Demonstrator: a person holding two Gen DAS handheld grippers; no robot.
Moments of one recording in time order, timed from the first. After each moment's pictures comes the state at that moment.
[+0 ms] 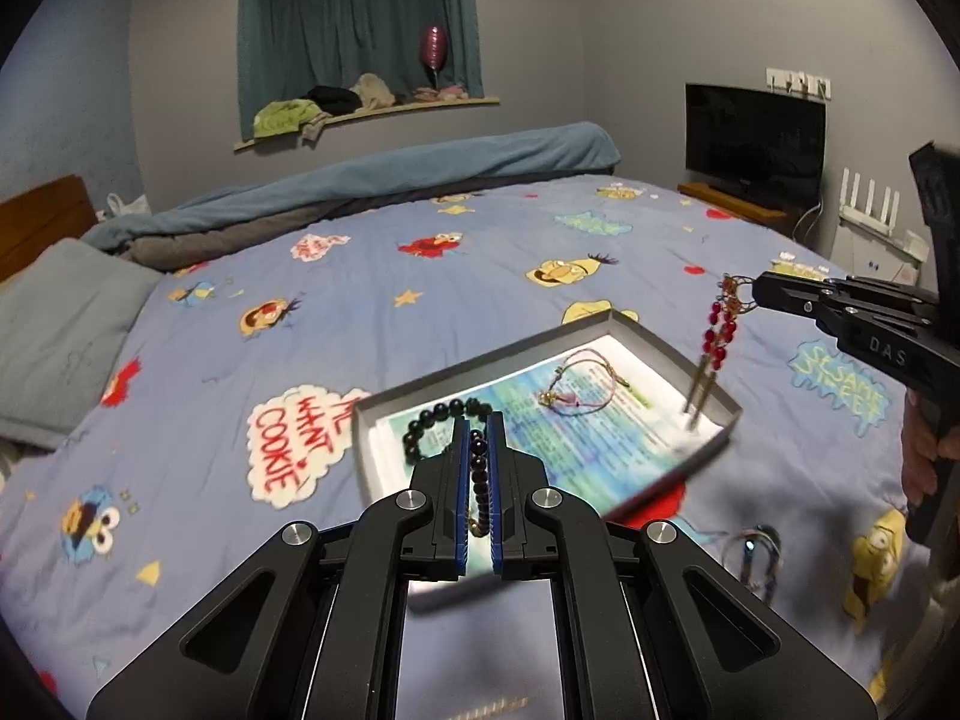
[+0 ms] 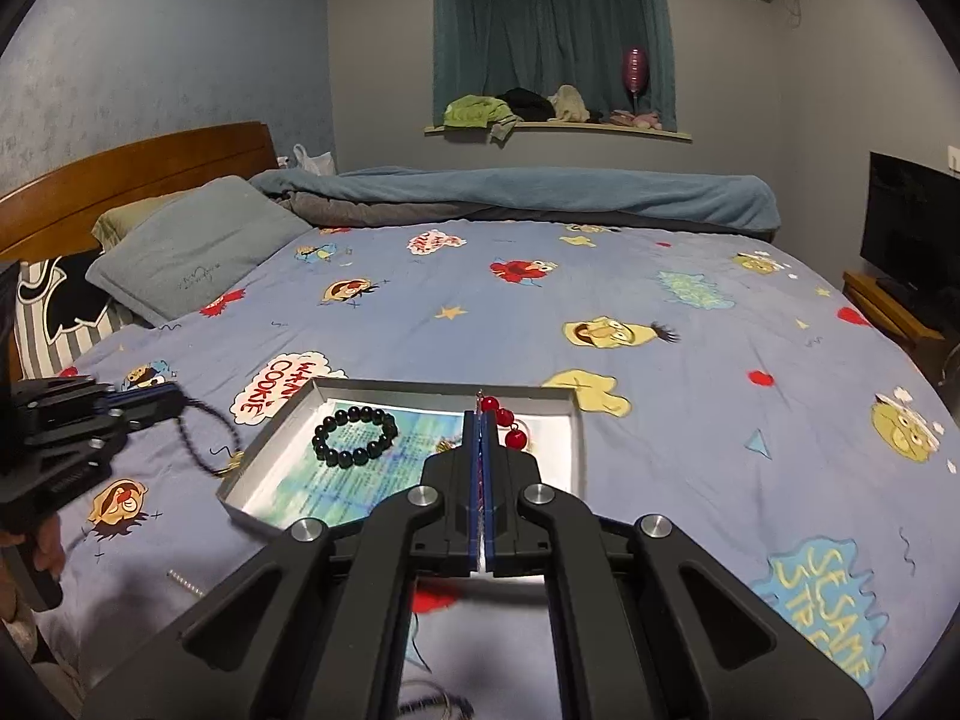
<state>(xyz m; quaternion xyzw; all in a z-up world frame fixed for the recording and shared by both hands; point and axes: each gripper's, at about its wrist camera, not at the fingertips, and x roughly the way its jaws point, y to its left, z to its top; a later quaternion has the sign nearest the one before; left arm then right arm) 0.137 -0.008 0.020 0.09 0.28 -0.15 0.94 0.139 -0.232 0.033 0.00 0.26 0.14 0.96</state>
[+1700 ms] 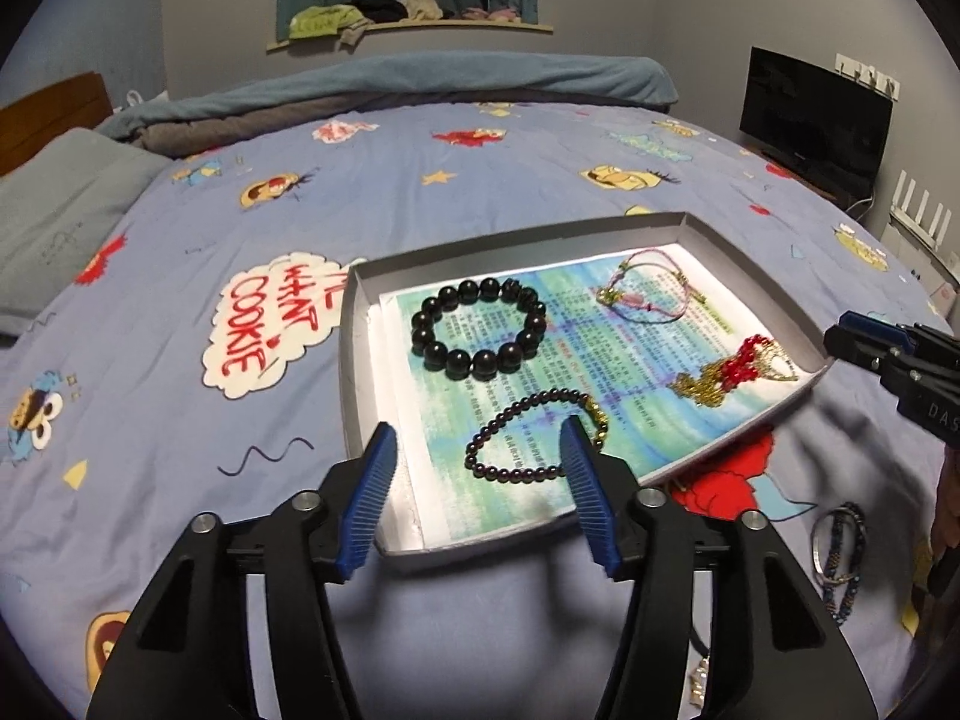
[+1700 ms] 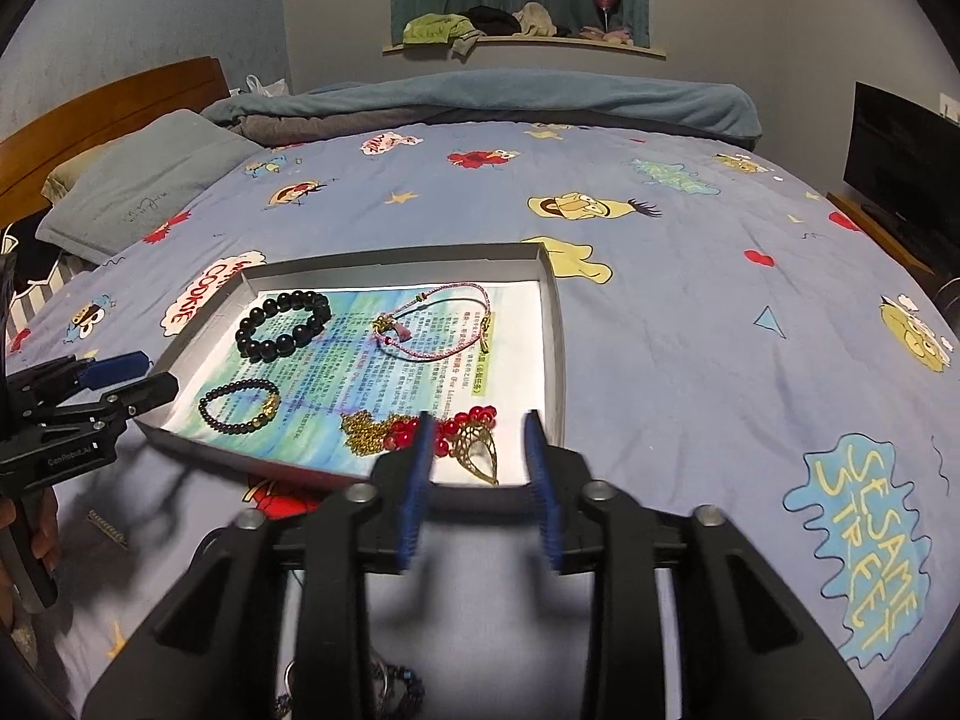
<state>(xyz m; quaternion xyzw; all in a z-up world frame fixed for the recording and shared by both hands) 0.172 0.009 -0.058 0.04 0.37 -0.10 0.92 0.155 -0.243 -0.051 0.00 0.36 0.09 0.93</state>
